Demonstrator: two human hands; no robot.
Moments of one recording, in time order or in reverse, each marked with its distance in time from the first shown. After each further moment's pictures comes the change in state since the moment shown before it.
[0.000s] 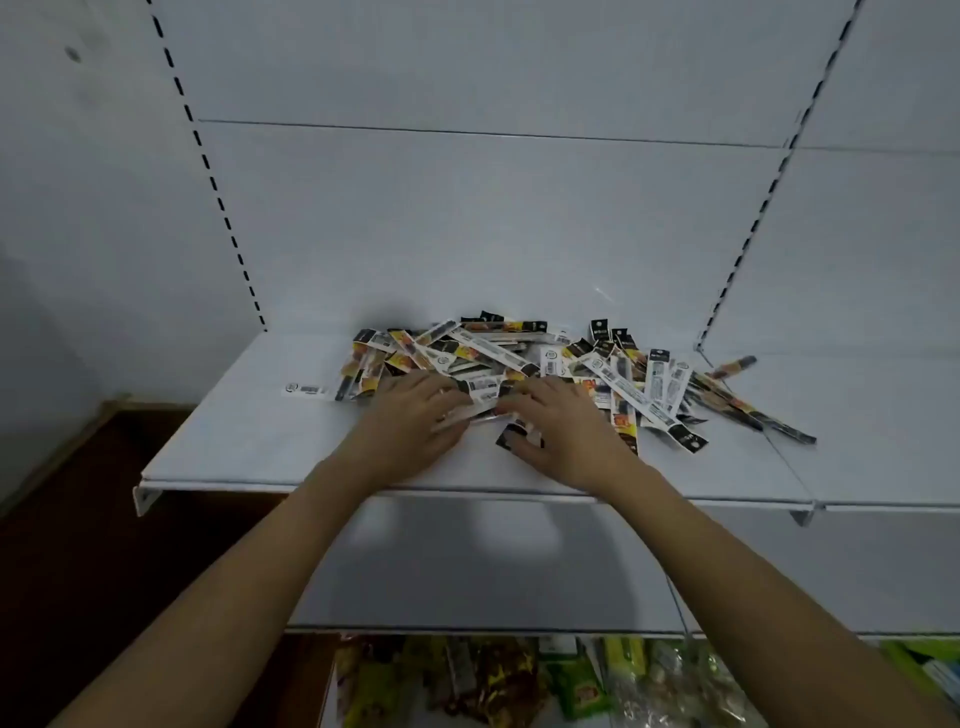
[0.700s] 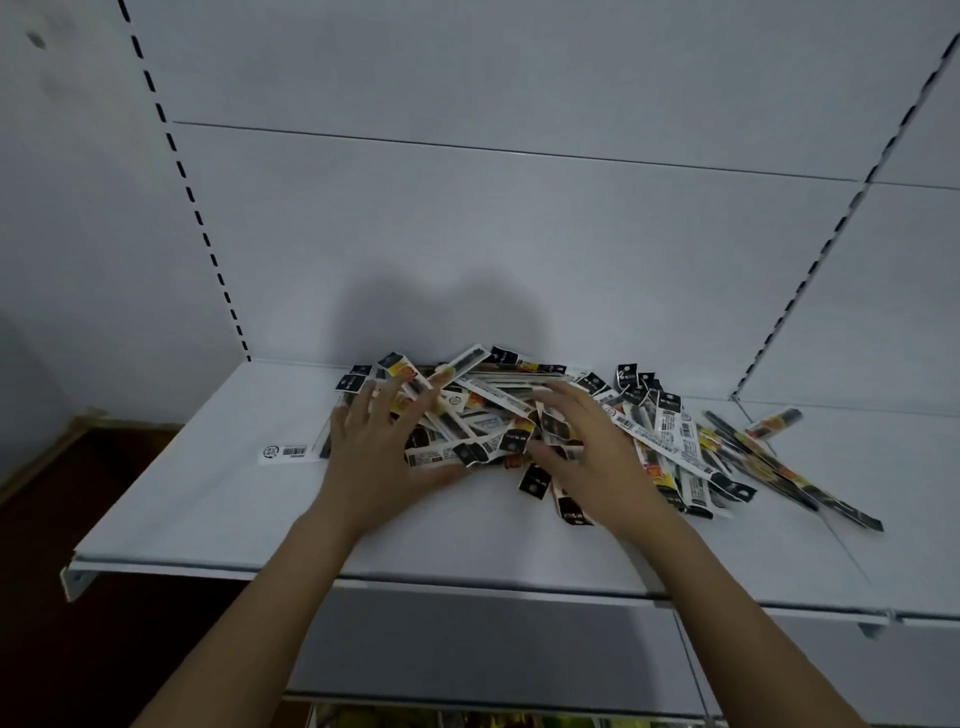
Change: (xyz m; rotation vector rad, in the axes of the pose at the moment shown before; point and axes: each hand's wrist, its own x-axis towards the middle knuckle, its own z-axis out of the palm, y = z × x) left_hand 0.010 -0.038 0.023 -0.051 -0.045 -0.529; right_hand 0.033 0.031 0.006 0.524 0.096 0.314
